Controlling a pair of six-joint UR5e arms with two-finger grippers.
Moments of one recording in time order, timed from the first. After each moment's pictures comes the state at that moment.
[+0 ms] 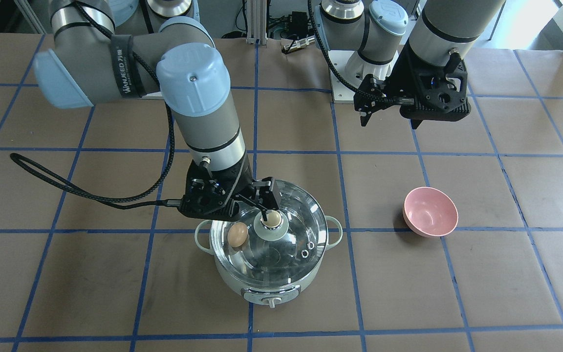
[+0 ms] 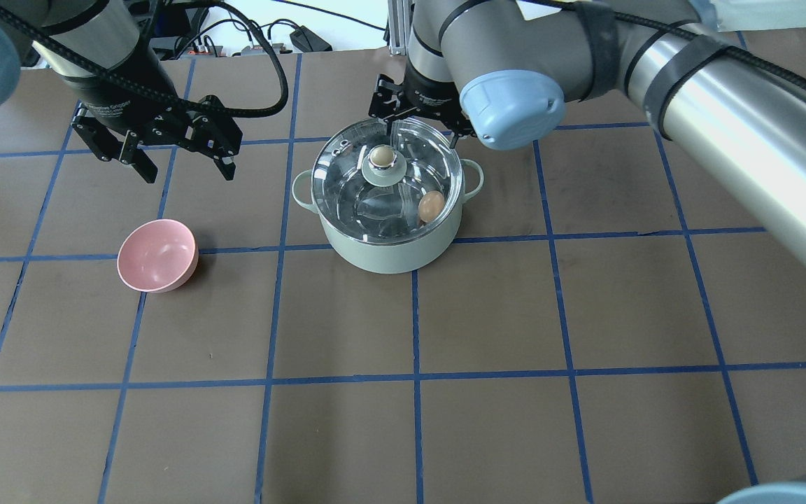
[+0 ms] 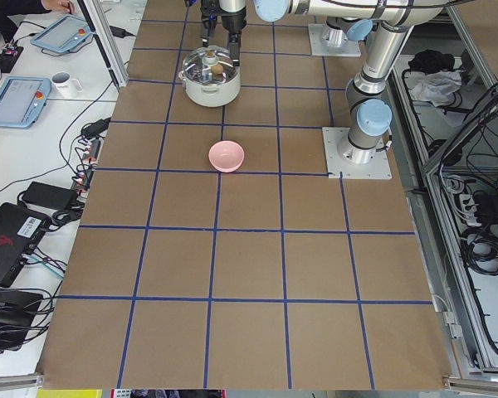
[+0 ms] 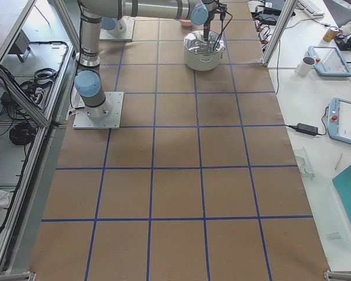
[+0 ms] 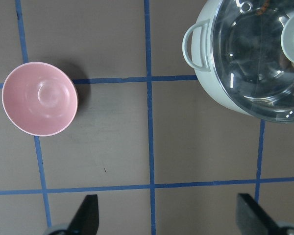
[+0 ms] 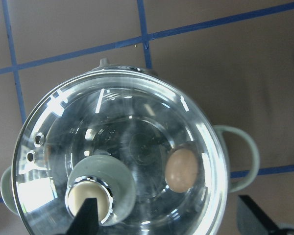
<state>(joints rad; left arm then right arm) -1.56 -1.59 -1.51 -1.67 1.55 0.03 1.85 -1.20 1.43 -1.98 -1.46 0.47</state>
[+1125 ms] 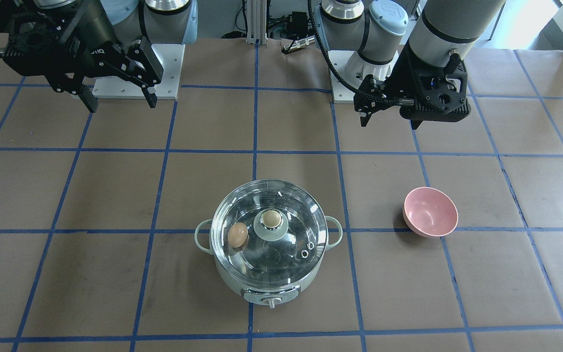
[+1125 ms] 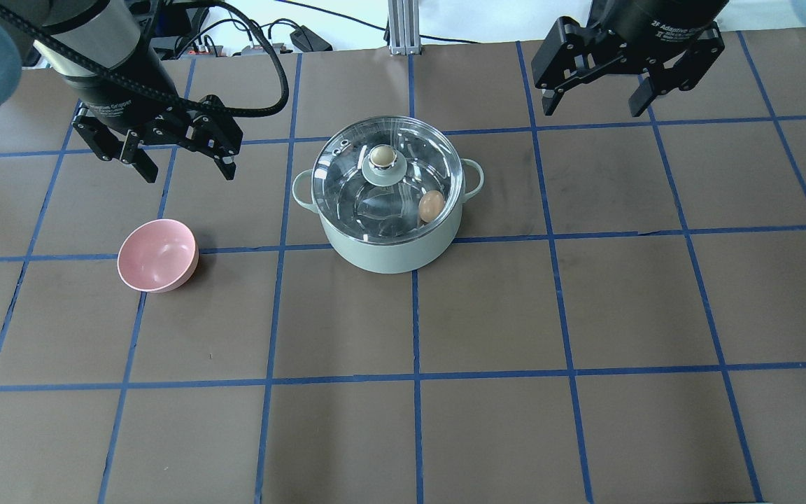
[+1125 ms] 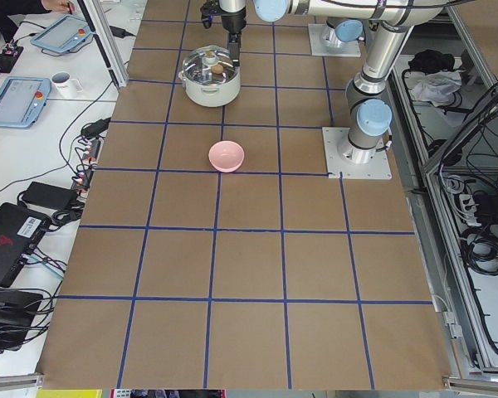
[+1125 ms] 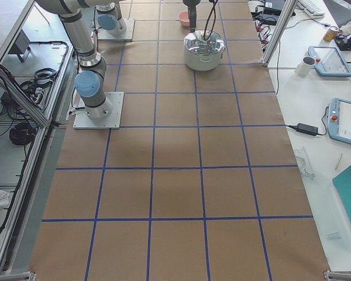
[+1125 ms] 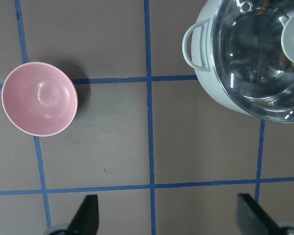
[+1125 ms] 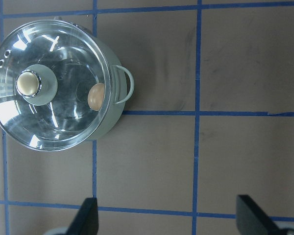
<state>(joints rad) -1.56 -1.59 -1.51 -1.67 1.55 0.03 1.60 -1.58 1.43 -1.52 -1.46 0.03</state>
